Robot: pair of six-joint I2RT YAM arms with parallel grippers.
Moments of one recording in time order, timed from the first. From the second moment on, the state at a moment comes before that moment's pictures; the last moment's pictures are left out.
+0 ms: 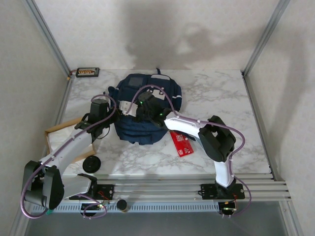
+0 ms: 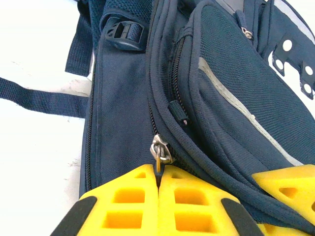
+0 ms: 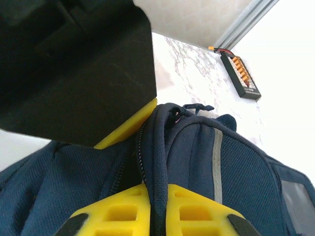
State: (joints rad) left arm -0.24 1.20 0.77 -0.24 -0.03 -0.66; right arm 0.89 1.97 1.42 0.10 -0.22 -0.69
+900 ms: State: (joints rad) left arm -0.20 1.21 0.79 -0.28 -0.07 -0.65; right arm 0.67 1.64 1.12 0.02 -0.65 -0.91
